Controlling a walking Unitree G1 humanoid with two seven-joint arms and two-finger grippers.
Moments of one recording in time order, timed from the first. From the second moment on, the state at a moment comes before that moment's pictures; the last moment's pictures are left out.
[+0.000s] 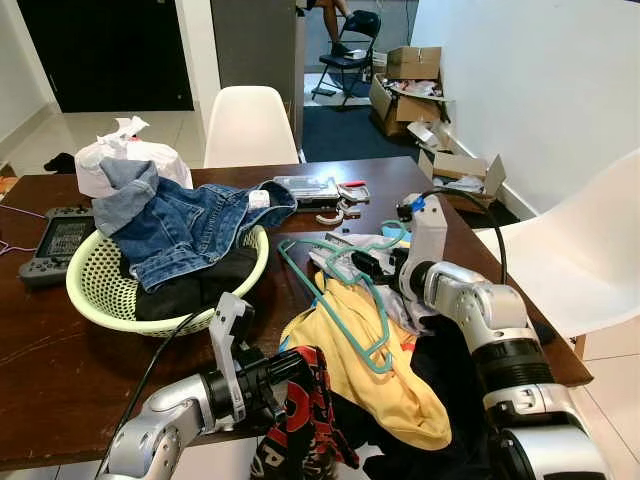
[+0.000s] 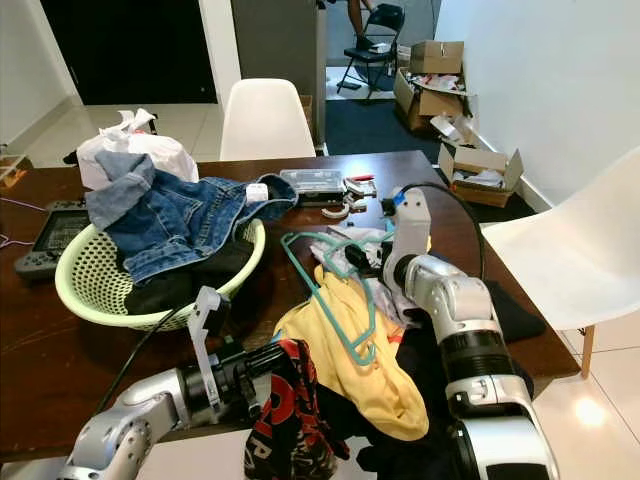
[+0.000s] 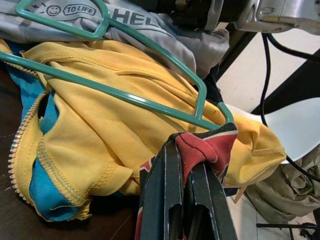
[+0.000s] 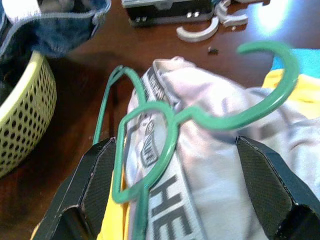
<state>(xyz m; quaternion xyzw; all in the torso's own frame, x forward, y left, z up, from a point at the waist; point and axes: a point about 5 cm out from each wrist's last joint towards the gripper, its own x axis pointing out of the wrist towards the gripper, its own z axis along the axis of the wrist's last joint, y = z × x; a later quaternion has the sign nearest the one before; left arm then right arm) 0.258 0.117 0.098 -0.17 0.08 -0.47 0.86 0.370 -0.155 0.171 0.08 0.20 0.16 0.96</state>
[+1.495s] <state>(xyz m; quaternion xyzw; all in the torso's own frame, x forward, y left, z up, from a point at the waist) 0.258 0.115 0.101 -0.18 0.08 -0.47 0.86 0.371 -0.132 0.215 0.11 0.09 0.27 0.95</state>
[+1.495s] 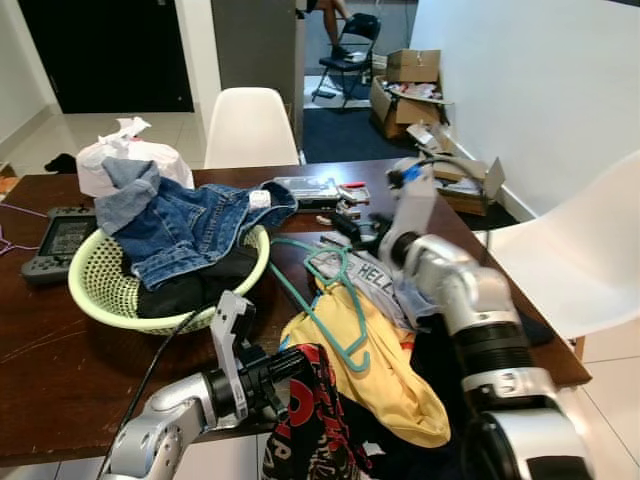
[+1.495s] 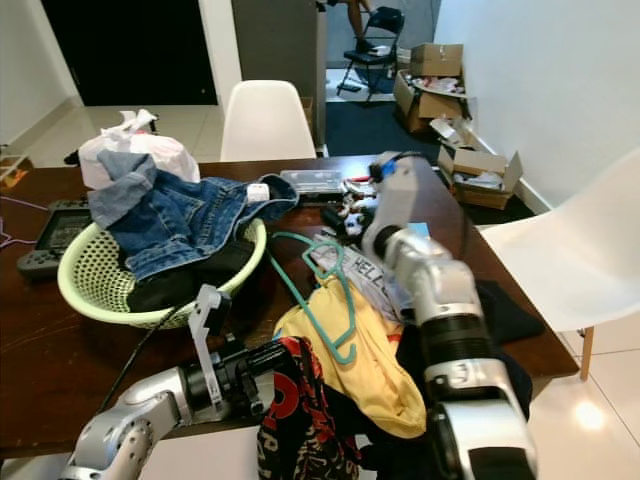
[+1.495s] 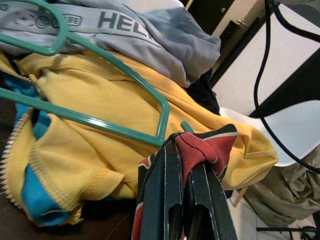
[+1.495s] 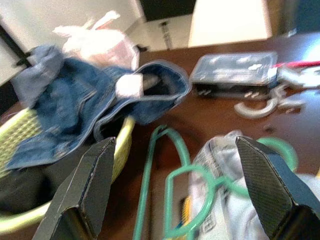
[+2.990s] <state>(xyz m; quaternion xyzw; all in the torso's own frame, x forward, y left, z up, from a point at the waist) 0.258 0.113 0.102 -0.18 0.07 -0.47 0.86 0.372 -0.094 0.153 0.06 0.25 0.26 0.93</state>
